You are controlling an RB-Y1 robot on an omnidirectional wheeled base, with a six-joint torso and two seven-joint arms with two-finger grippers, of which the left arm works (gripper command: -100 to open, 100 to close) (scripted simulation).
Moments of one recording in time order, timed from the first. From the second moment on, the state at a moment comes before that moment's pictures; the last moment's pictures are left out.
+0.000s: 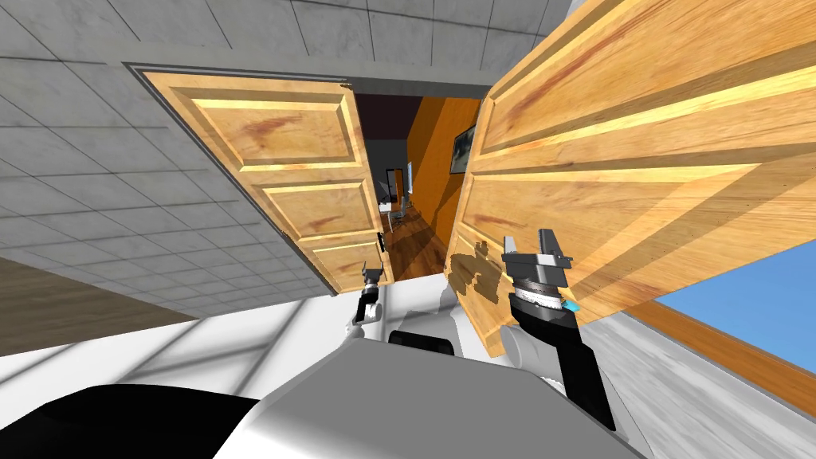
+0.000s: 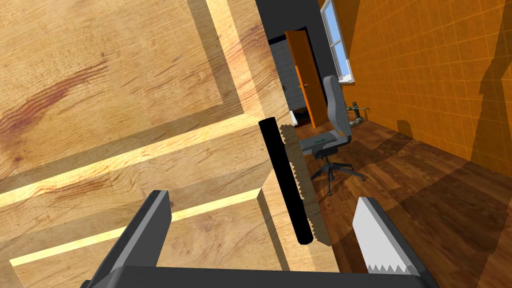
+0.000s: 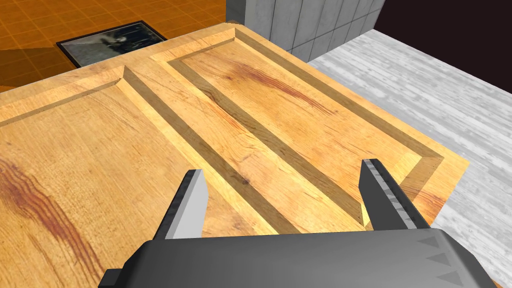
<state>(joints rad) 0.03 0.13 -0.05 -1.12 0.48 -0.79 0.89</state>
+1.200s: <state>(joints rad) -0.08 0.14 -0.05 -0.83 0.56 -0.83 1.10</state>
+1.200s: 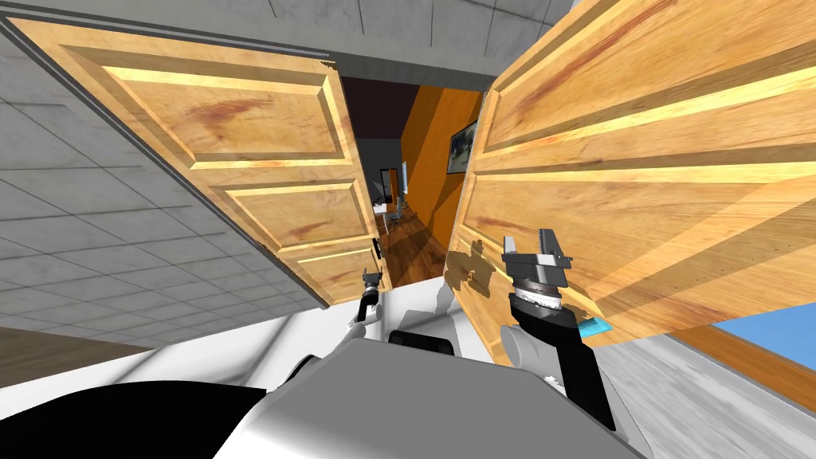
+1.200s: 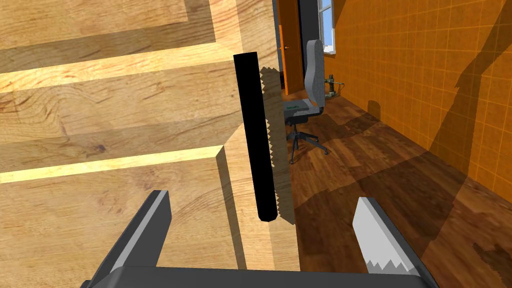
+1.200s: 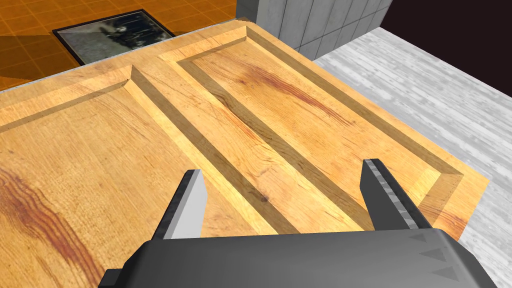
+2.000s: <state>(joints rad) -0.16 0.15 -0.05 -0.64 0.62 -0.86 1.24</state>
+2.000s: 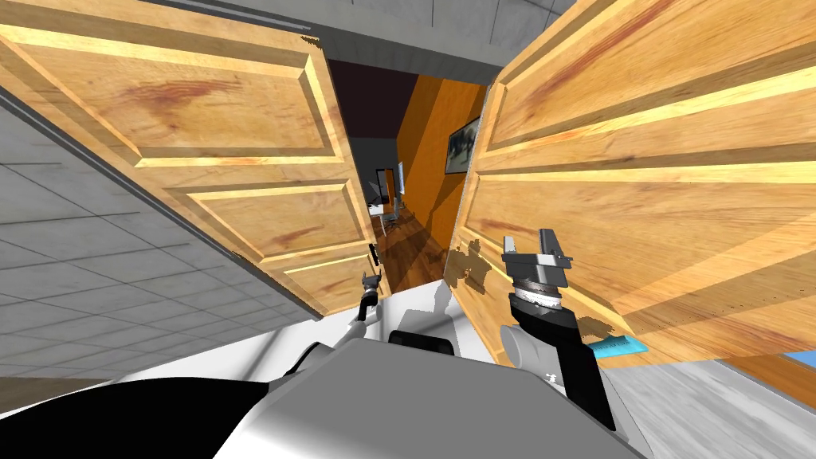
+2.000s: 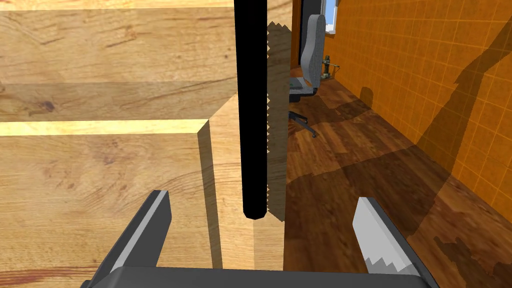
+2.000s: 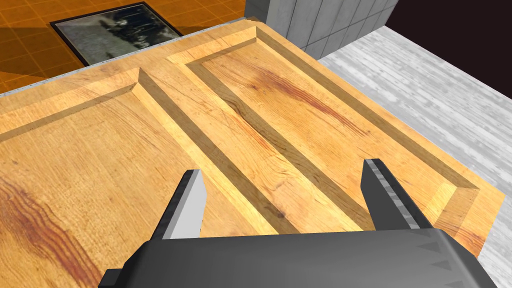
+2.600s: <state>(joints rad) -0.18 0.16 -0.06 -0.57 0.65 -0.87 1.30</state>
